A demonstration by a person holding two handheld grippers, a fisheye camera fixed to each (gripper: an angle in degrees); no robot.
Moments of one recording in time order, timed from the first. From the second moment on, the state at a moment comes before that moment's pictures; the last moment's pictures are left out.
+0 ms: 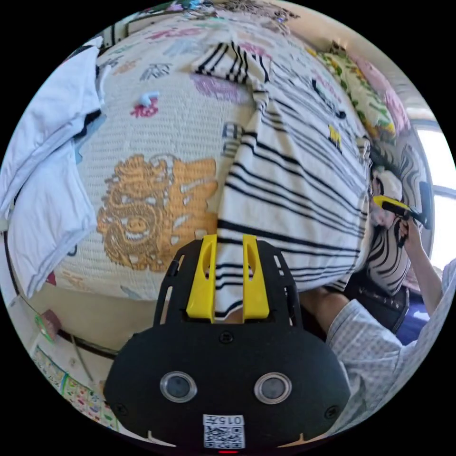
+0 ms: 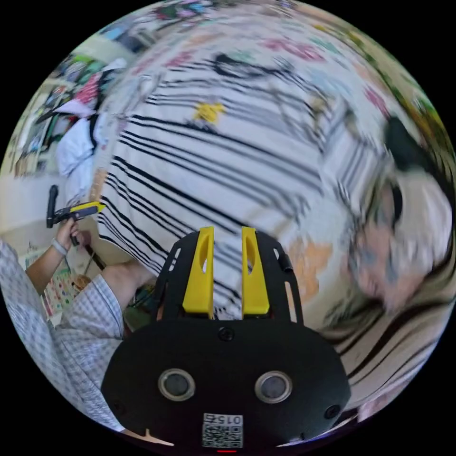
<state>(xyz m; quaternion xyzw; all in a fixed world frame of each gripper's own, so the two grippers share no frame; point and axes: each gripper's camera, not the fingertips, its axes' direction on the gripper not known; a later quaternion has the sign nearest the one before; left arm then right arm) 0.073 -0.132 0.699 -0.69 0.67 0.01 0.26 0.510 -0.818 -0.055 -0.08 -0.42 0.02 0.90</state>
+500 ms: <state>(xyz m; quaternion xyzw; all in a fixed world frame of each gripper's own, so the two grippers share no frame) 0.110 -0.199 0.671 -0.66 0.68 0.16 0.26 0.520 -0.619 0.064 -0.26 -0.51 0.13 0.81</state>
